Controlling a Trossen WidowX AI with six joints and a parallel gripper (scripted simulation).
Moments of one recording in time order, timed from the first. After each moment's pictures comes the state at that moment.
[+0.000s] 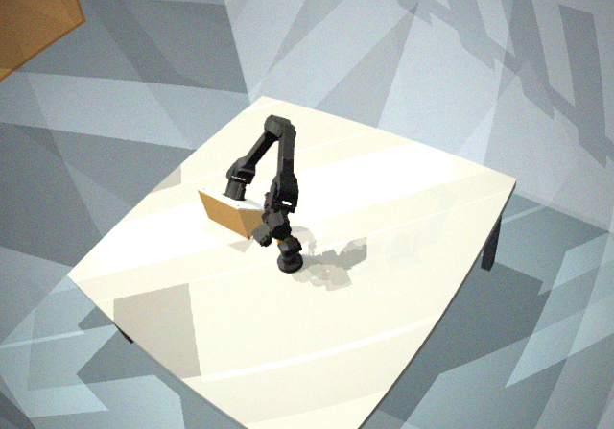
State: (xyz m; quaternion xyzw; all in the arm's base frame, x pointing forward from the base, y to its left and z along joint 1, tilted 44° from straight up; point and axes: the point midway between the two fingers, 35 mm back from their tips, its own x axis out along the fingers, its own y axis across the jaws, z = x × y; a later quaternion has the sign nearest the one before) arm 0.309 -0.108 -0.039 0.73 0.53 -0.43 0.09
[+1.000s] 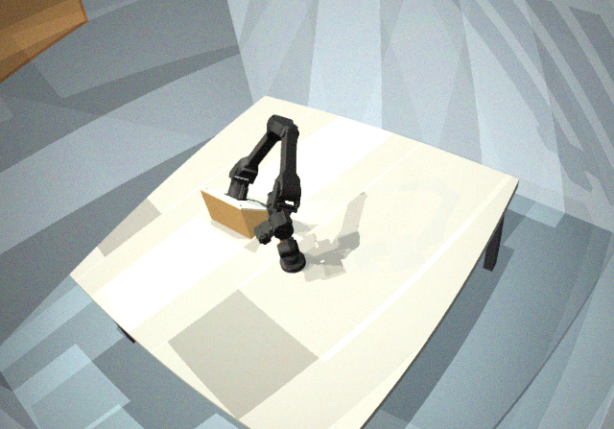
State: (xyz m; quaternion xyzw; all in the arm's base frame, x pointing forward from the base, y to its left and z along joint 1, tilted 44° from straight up) arm 0.309 -0.109 -0.038 0.73 0.48 -0.48 0.02
